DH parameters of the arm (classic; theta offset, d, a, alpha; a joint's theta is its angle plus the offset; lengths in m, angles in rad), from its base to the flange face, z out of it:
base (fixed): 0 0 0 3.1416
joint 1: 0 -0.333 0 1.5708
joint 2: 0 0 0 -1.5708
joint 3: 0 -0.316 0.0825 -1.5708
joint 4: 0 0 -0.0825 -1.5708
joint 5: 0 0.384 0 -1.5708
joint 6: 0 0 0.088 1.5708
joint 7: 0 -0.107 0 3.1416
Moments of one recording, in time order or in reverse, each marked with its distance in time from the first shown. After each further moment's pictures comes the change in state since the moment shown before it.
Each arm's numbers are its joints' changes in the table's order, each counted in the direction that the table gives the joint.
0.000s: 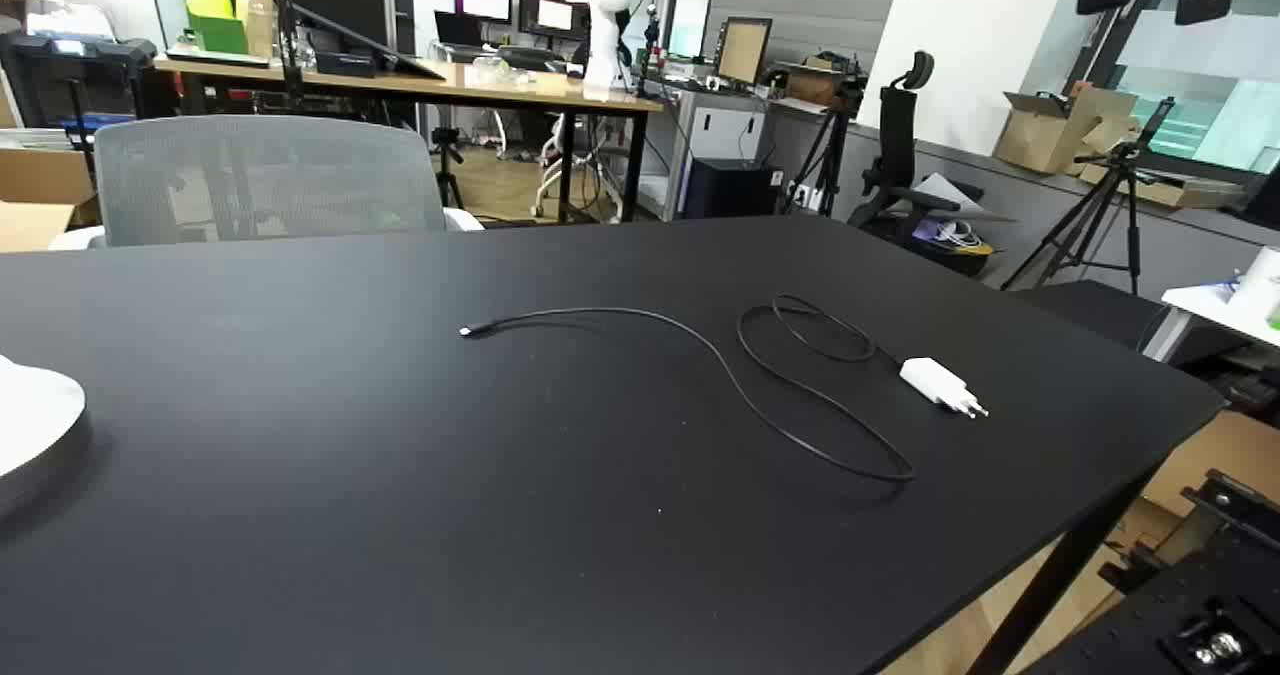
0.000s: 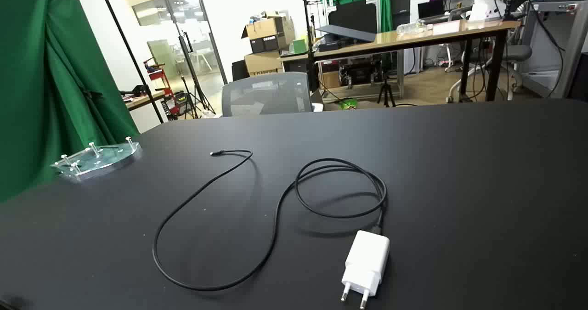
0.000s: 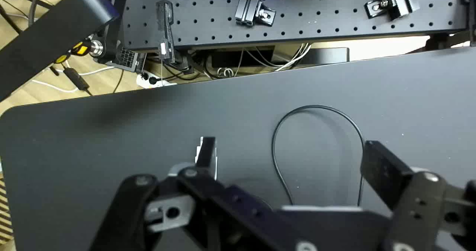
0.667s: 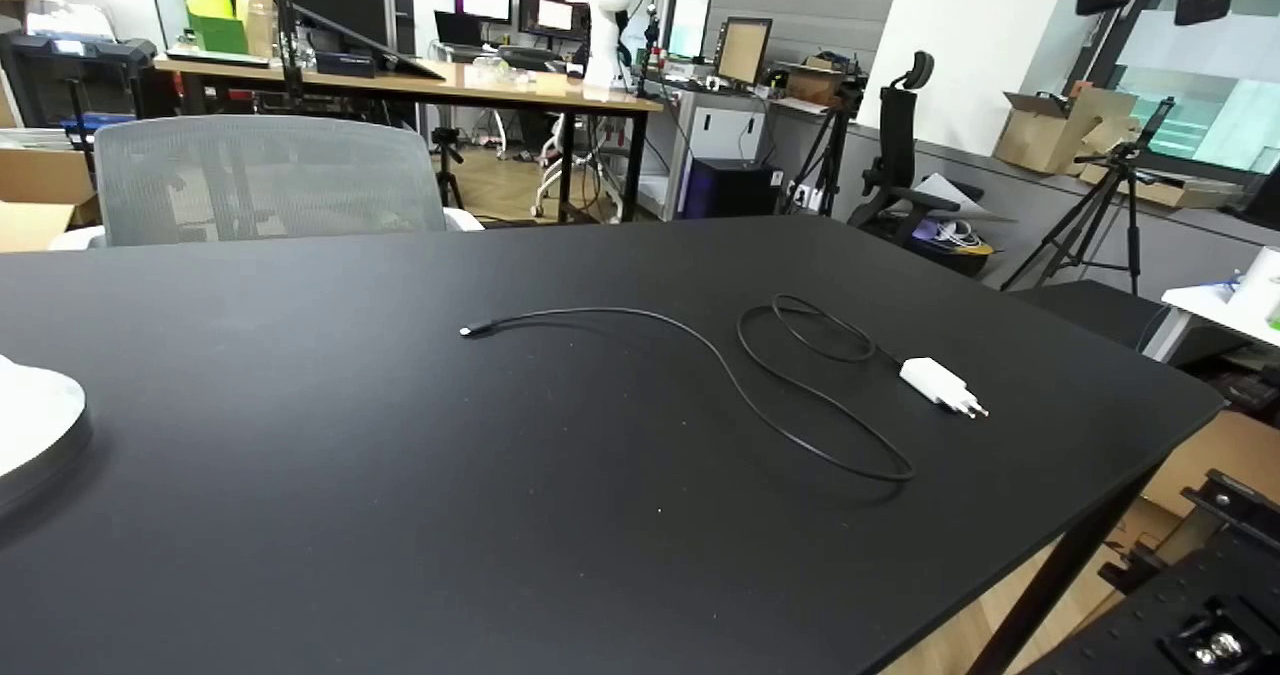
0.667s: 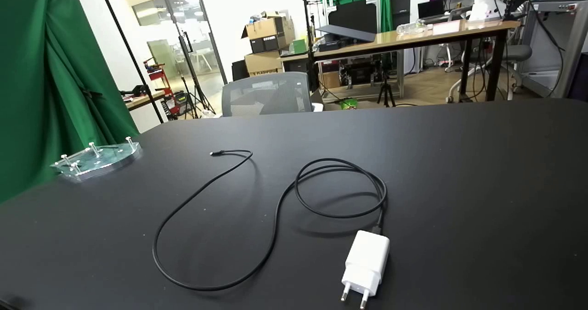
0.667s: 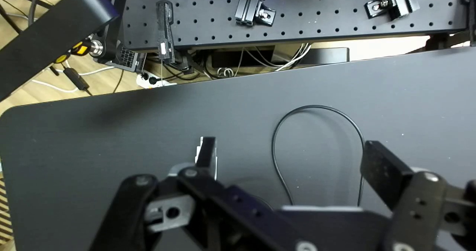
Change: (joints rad) arm 0.000 0.000 0.000 0.000 0.000 0.000 0.000
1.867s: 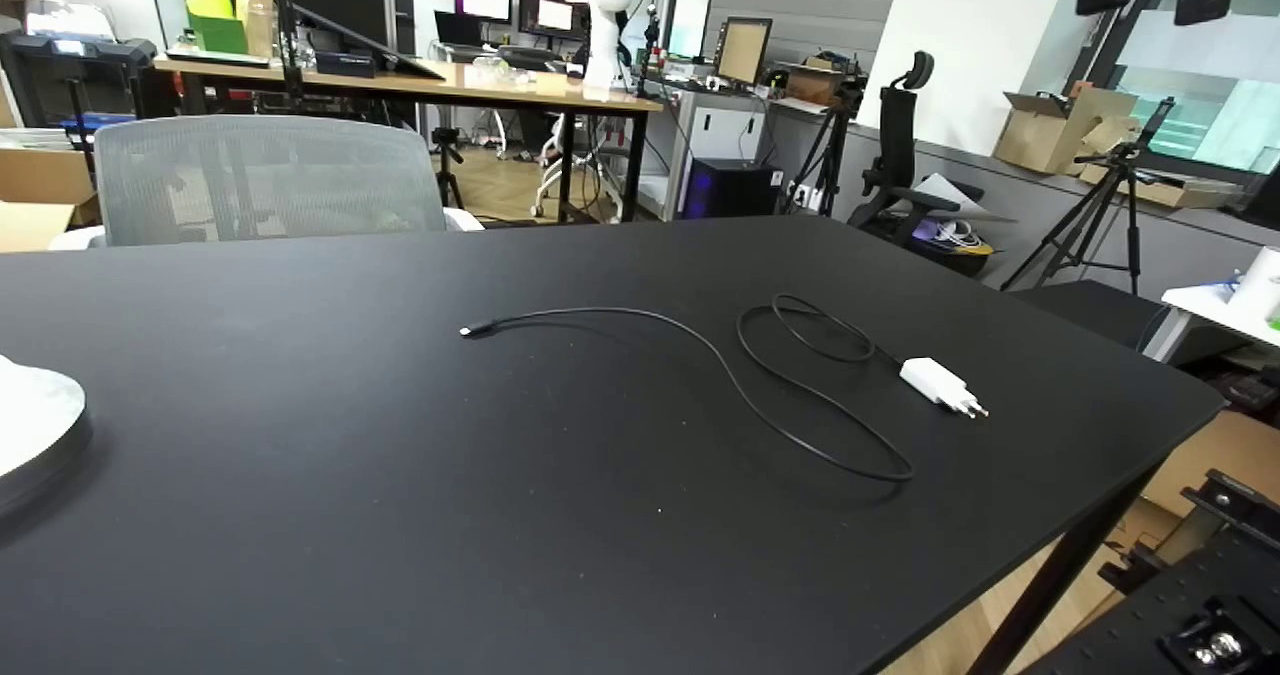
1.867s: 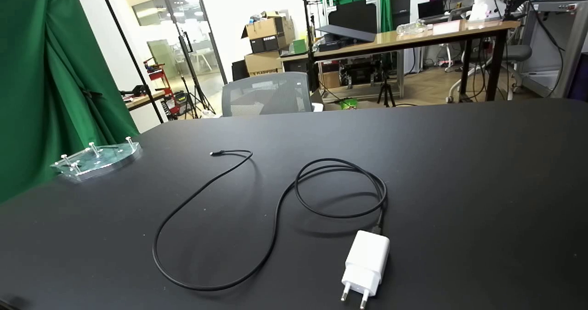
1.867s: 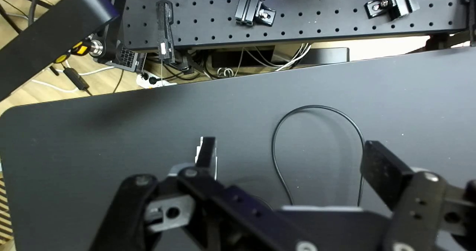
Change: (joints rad) arm 0.000 0.000 0.000 0.000 0.000 0.000 0.000
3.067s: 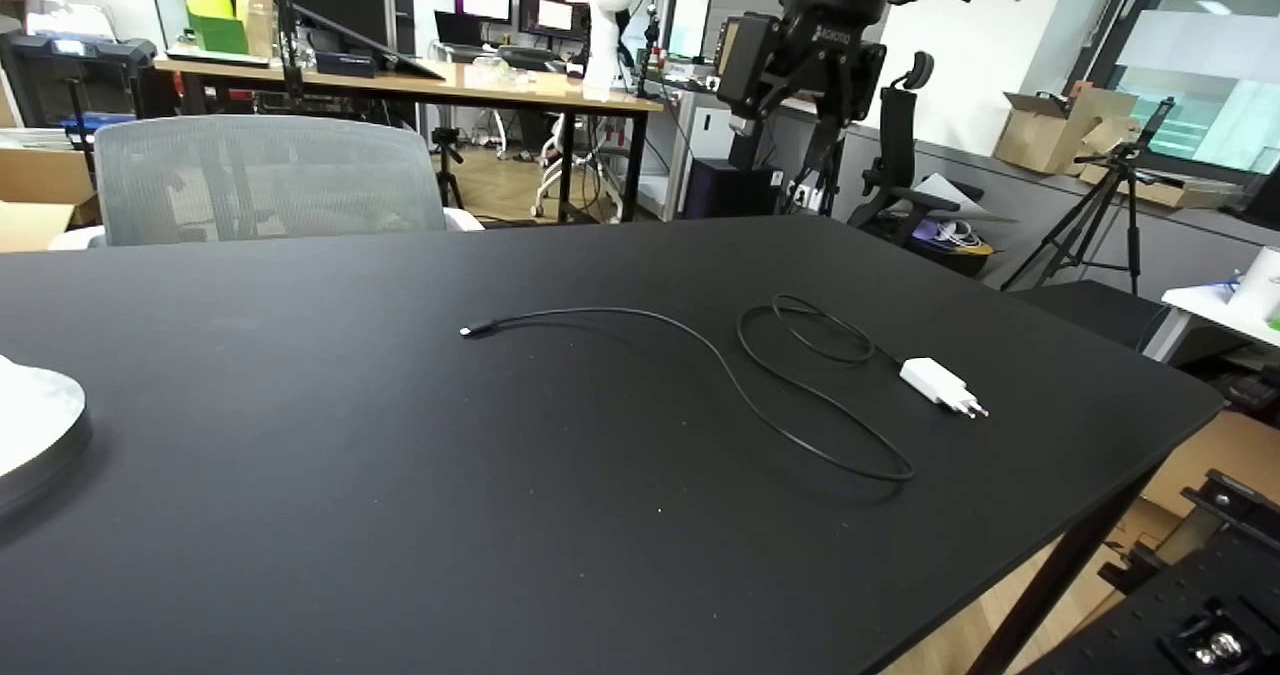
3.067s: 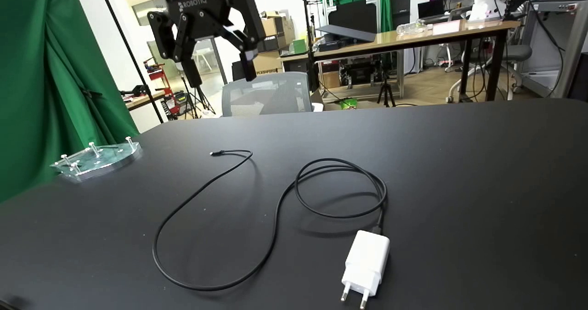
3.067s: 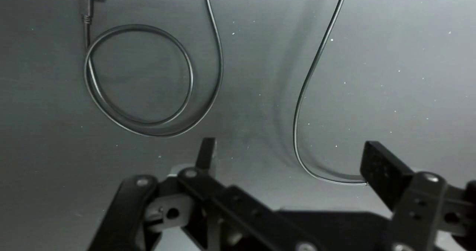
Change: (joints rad) arm -0.148 0.428 -0.025 -0.011 0.197 -0.767 0.149
